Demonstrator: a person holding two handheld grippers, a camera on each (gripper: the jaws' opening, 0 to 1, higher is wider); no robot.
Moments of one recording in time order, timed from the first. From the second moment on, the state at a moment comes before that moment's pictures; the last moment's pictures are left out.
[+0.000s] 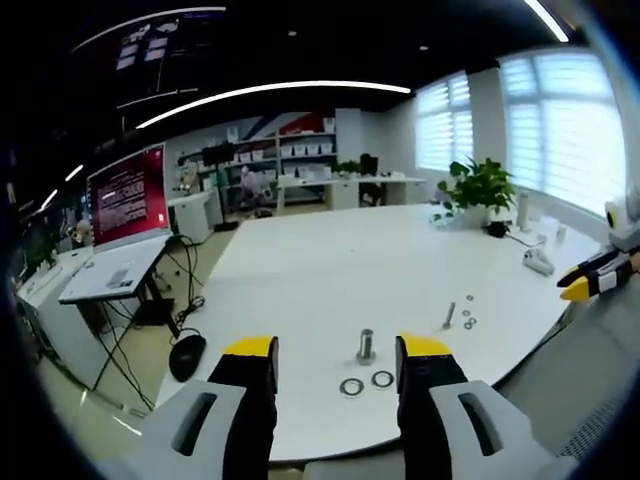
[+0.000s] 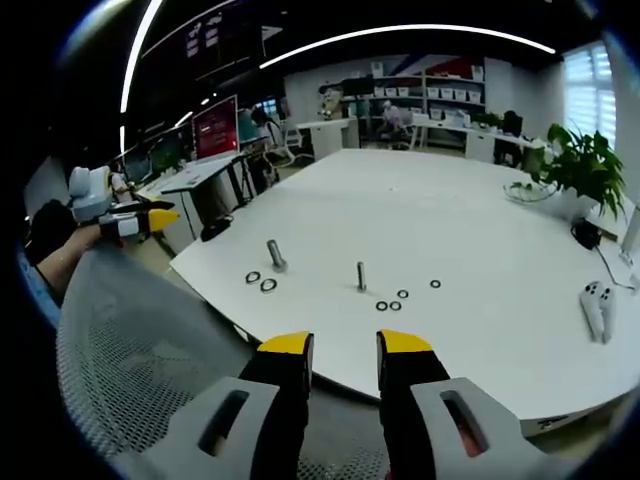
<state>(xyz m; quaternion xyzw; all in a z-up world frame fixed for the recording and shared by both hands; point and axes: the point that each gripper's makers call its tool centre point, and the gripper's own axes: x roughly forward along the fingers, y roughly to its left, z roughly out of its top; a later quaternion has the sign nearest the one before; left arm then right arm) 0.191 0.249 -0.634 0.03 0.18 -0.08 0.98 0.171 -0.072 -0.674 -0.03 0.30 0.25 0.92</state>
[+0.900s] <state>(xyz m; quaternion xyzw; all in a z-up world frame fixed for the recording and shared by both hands) 0.189 0.248 -0.634 0.02 0.18 -0.09 0.98 0.172 -0.074 -0.673 -0.02 0.30 0.24 0.92</state>
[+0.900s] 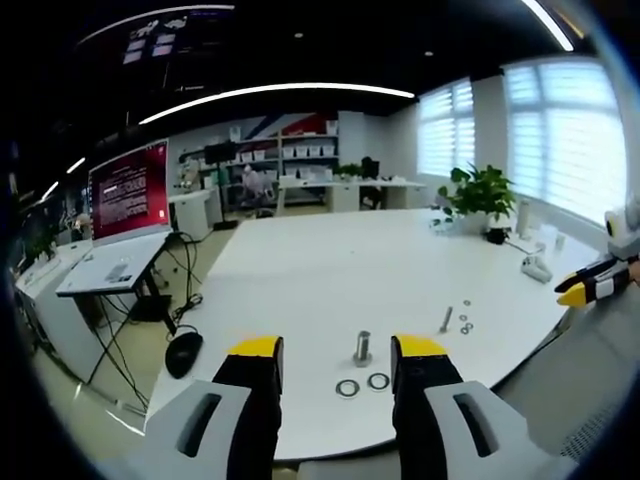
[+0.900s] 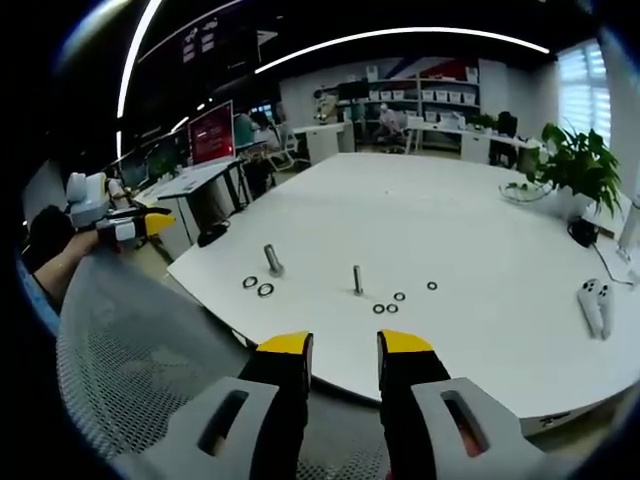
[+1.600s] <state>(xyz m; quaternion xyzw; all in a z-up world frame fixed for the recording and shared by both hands) 0.187 0.243 -0.643 0.02 0.21 -0.10 0.97 0.172 -0.076 -0.674 -0.02 0.30 0.24 0.92</state>
